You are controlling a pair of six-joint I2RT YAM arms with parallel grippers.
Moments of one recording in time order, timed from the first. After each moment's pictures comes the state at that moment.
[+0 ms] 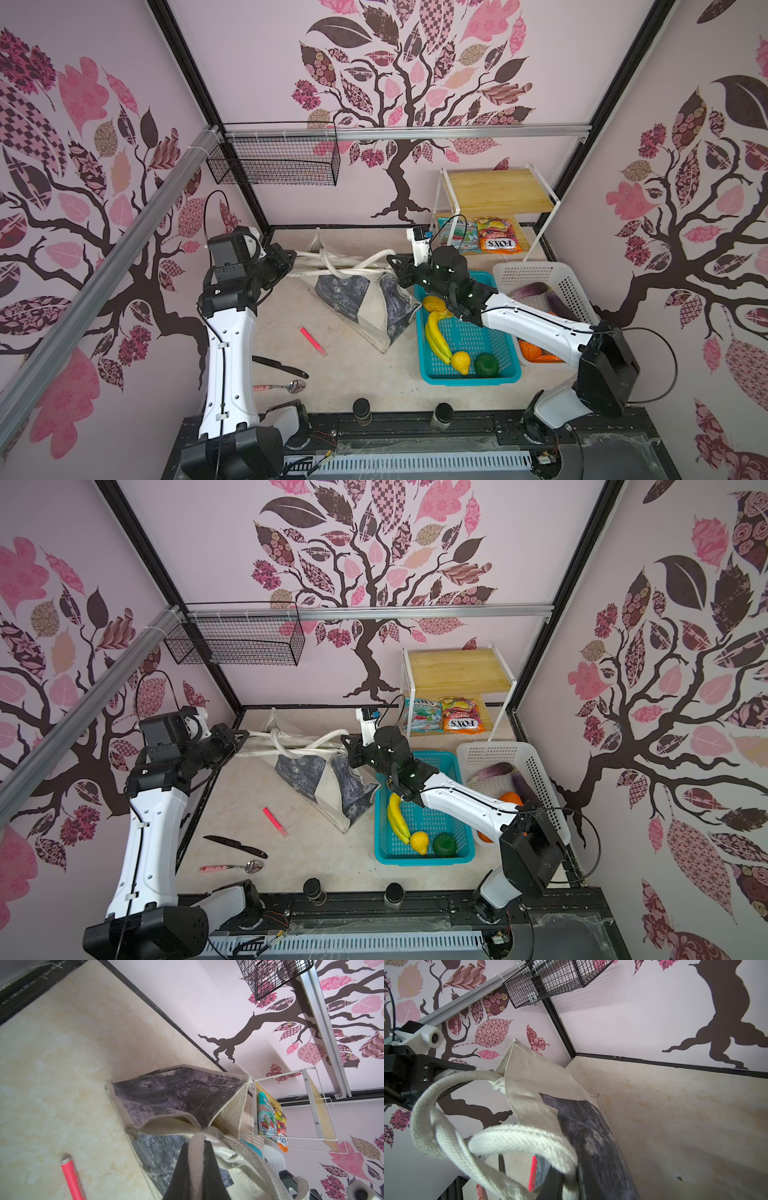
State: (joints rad) left arm 0.27 1.15 1.30 -0.73 0.46 -0.58; right arm 0.76 1.53 1.15 0.22 -0.04 0.42
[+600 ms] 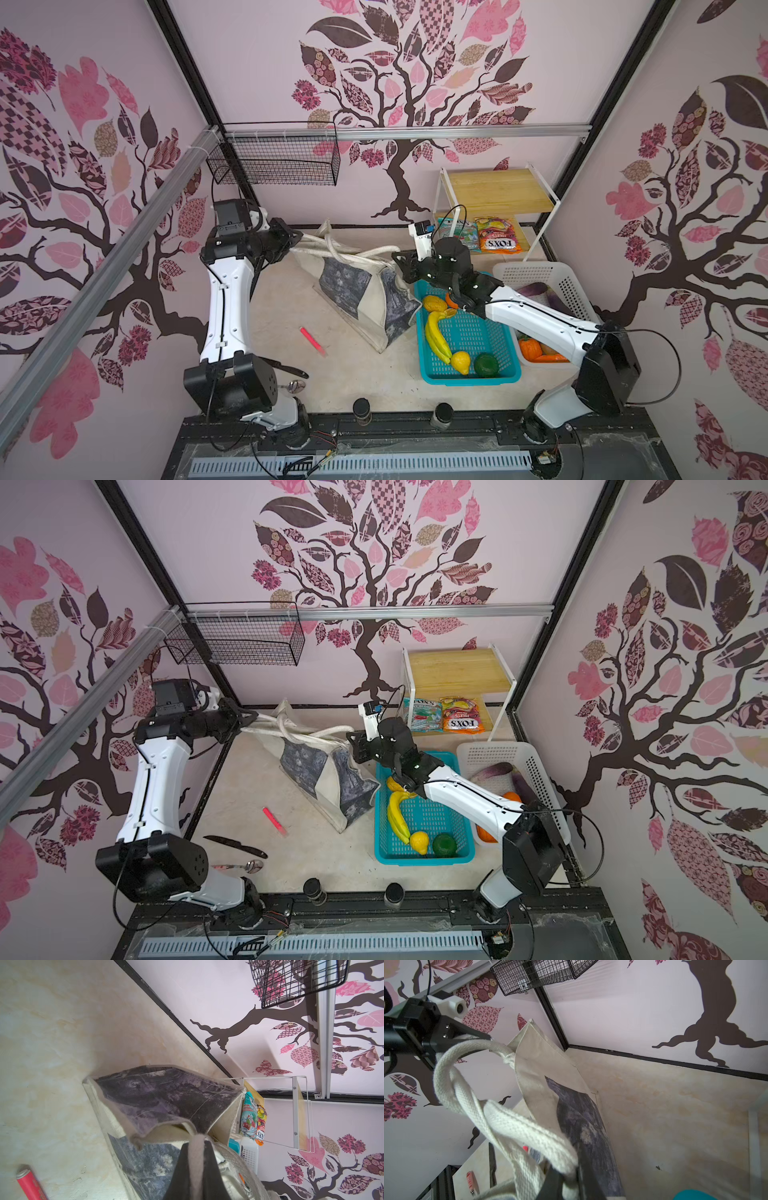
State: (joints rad) left arm 0.27 1.55 1.74 -0.91 0.57 -0.62; right arm 0.71 1.54 1.22 0.07 -0.09 0.37
